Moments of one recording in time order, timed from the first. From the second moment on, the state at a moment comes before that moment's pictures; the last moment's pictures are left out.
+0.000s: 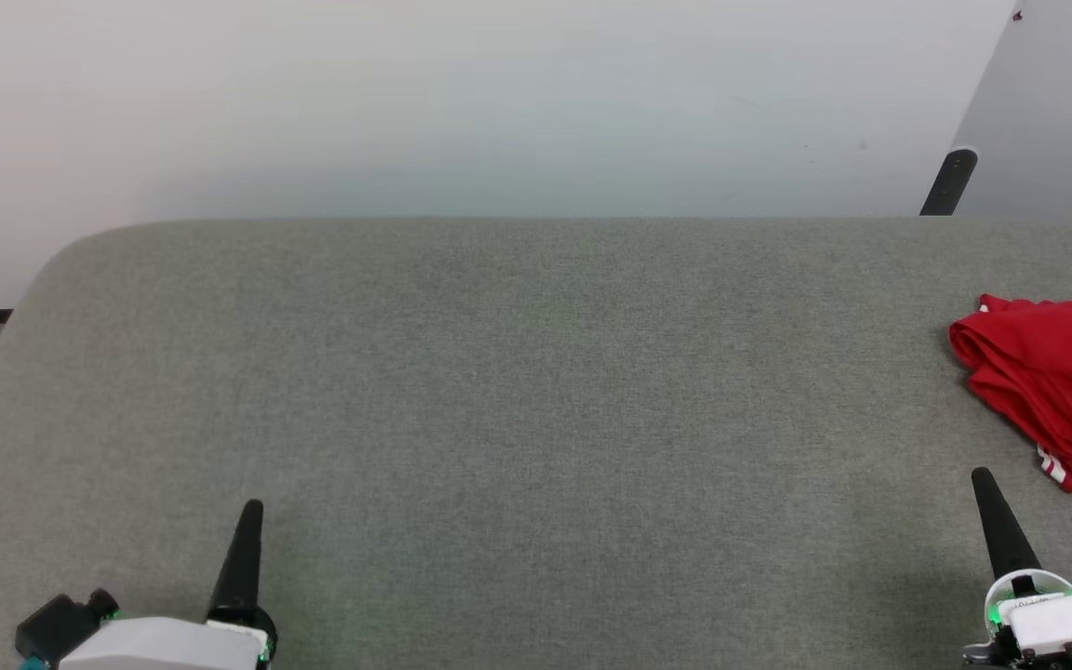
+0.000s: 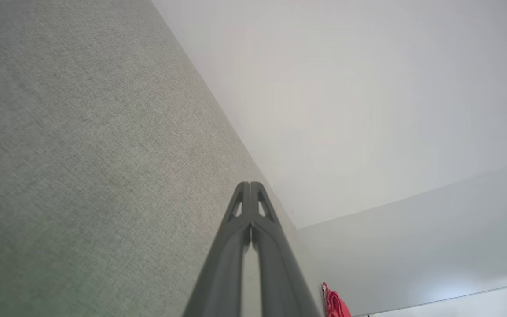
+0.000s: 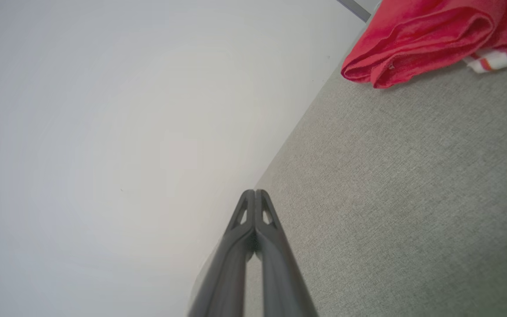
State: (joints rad) left arm -0.01 0.14 0.05 0.19 -1.22 -0.13 -0.03; right arm -0.03 -0.09 -0.12 0.14 1.19 0.13 0.06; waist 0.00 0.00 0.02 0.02
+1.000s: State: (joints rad) left arm -0.06 0.09 0.08 0.22 -1.44 -0.13 0.04; right arm -0.07 -0.07 -0.12 0.20 1.42 0.13 0.09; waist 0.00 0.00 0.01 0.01
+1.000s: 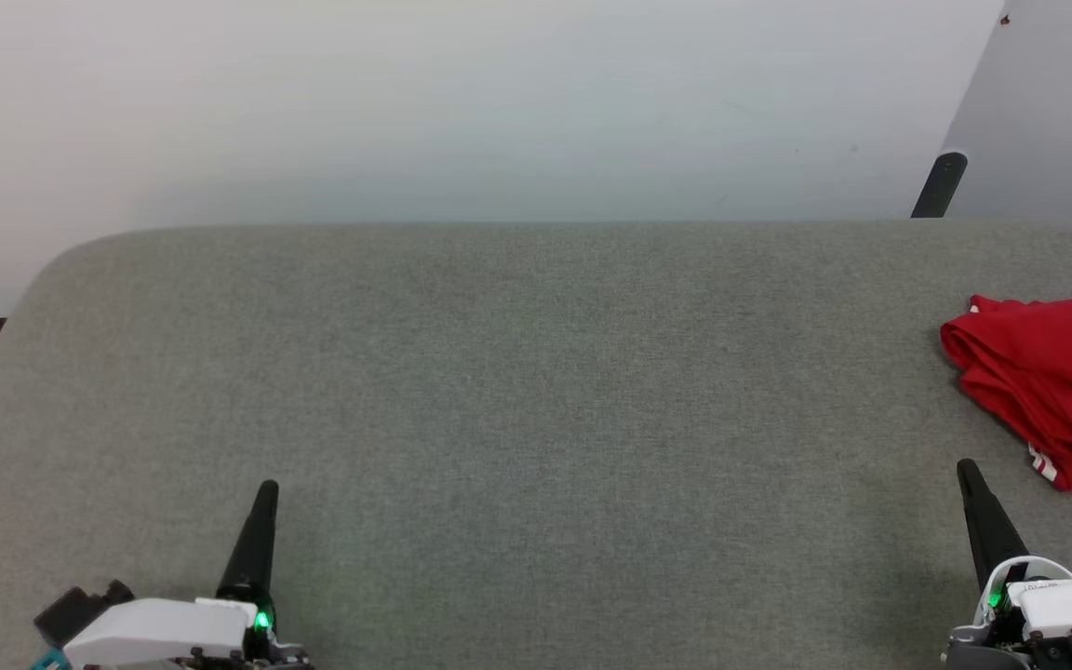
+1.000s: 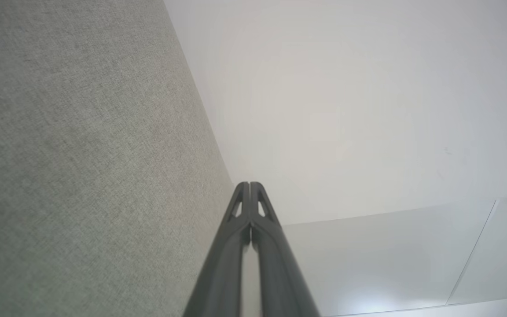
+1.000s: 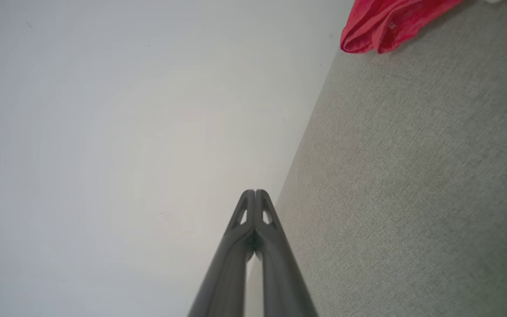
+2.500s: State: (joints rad) left arm -0.10 0.06 0.10 0.25 -1.62 -0.13 0.11; right arm -0.11 -0.05 -0.12 0.25 1.61 0.13 0.11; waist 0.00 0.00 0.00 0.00
